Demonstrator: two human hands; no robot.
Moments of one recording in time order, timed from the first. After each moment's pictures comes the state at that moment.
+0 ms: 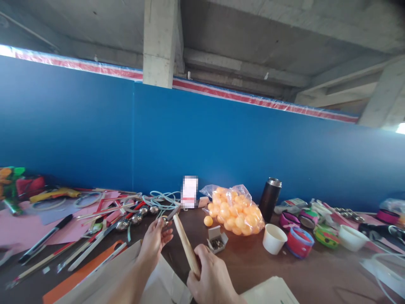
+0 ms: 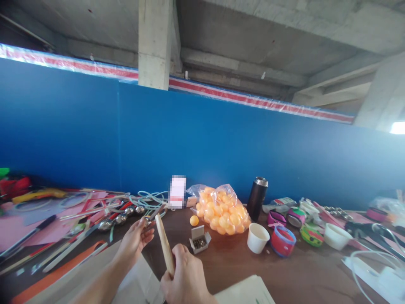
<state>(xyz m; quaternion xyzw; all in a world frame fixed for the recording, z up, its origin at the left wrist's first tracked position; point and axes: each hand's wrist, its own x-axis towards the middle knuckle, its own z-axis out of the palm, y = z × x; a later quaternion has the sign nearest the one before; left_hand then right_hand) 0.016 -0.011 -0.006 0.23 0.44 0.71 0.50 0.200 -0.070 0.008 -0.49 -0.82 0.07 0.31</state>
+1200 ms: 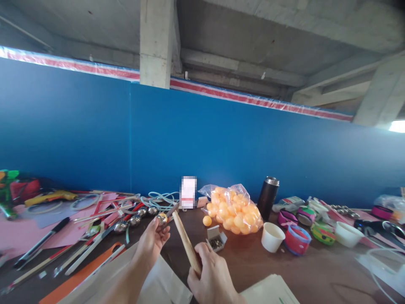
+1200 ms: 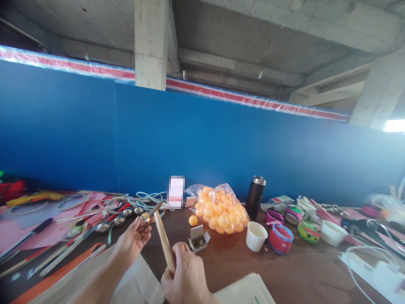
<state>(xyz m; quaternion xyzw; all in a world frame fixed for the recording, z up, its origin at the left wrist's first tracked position) 0.009 -0.008 -0.007 0.17 0.34 0.73 0.56 0.201 -0.074 0.012 -0.48 -0.82 0.05 0.31</state>
